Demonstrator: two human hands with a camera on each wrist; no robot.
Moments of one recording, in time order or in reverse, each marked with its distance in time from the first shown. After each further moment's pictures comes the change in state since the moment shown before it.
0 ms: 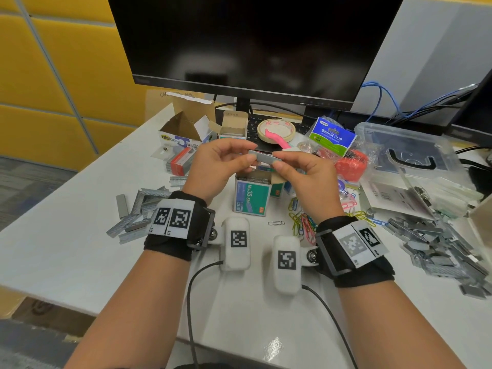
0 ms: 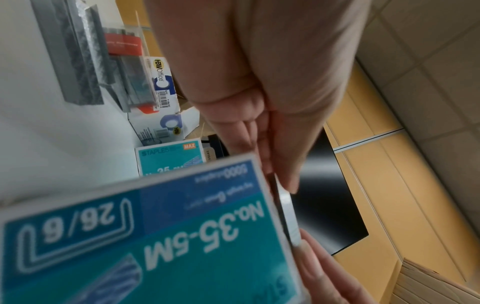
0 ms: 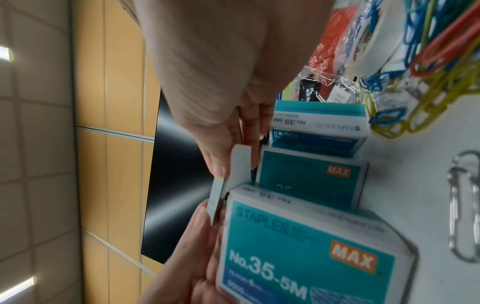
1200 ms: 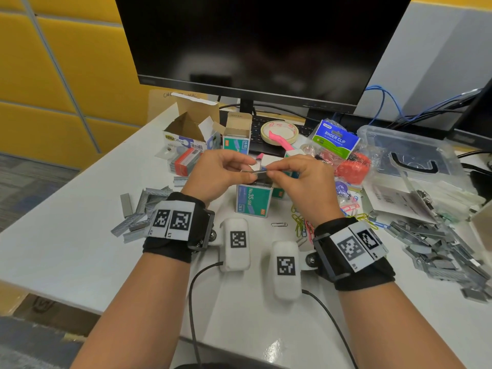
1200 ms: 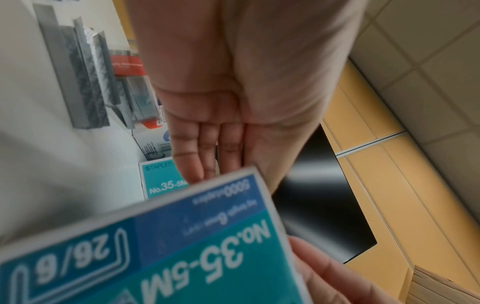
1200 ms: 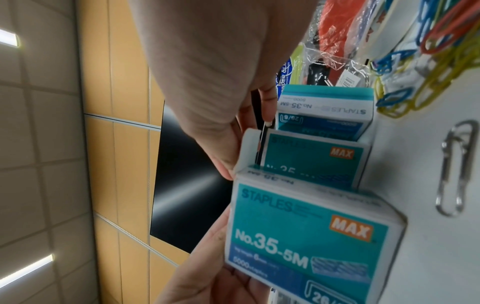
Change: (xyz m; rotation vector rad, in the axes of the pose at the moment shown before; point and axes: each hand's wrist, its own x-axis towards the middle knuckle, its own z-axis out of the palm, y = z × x) left_hand -0.002 -0.002 -0.009 0.158 -0.052 -0.196; right_hand 0.000 -0.008 0.007 -0.358 -0.031 -0.127
